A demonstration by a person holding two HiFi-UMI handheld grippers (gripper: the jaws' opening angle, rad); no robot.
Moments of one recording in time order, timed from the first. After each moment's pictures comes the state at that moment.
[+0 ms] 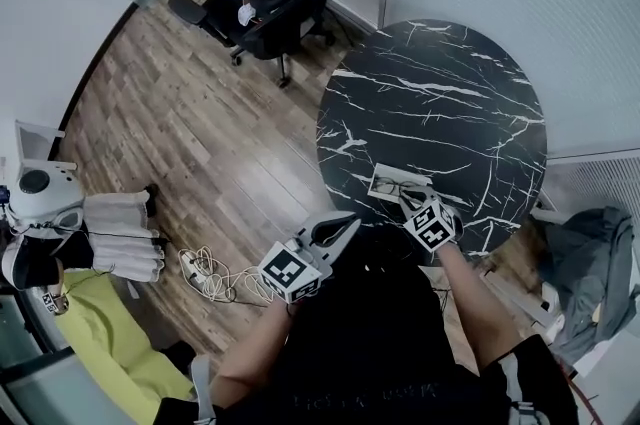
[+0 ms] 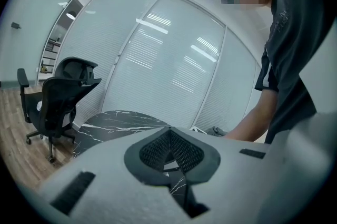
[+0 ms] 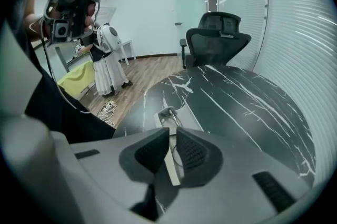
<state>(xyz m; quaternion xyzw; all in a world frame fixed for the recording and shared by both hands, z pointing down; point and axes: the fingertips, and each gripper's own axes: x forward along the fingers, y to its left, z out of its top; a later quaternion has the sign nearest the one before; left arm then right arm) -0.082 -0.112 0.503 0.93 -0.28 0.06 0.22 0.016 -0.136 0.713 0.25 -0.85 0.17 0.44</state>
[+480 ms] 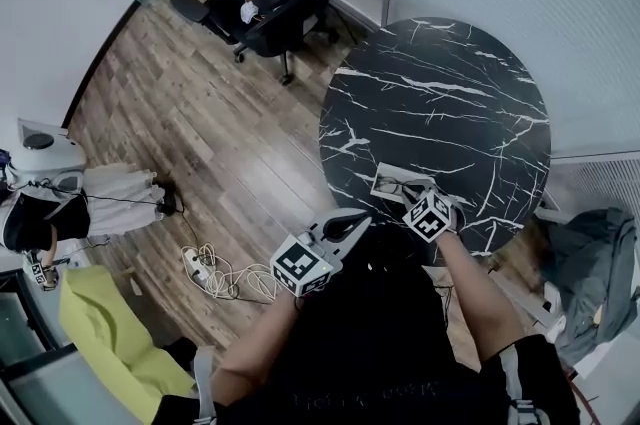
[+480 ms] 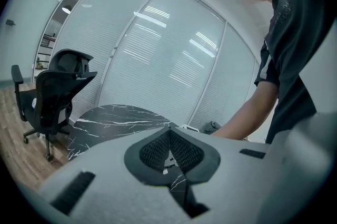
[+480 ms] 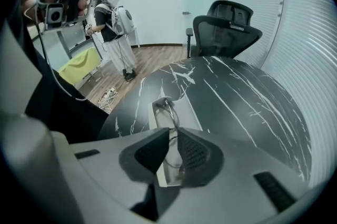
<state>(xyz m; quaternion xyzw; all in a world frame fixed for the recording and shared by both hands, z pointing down) -0.064 -0.113 0.524 0.94 -0.25 0.08 0.23 0.018 -0.144 0.745 0.21 -0.83 0.14 0.49</state>
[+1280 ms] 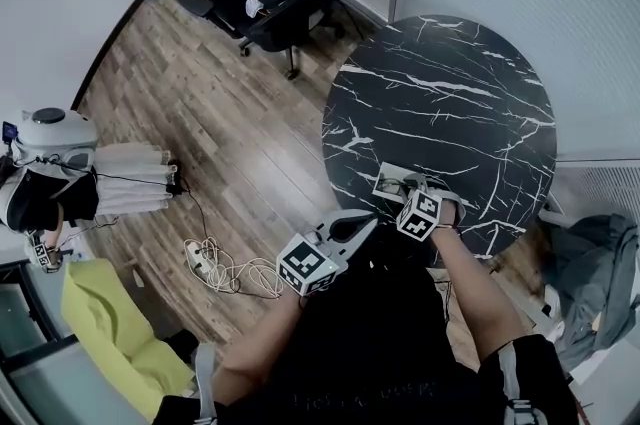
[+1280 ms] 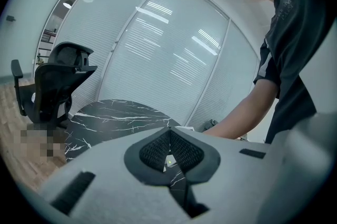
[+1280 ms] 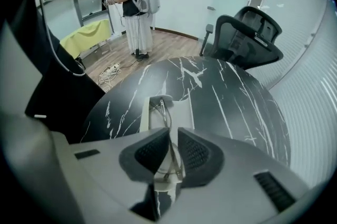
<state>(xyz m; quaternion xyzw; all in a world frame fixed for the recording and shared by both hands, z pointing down) -0.053 -0.112 0.536 0.93 -0.25 0.10 0.25 0.007 -0.154 0.758 0.15 -0.81 0.03 0.57</state>
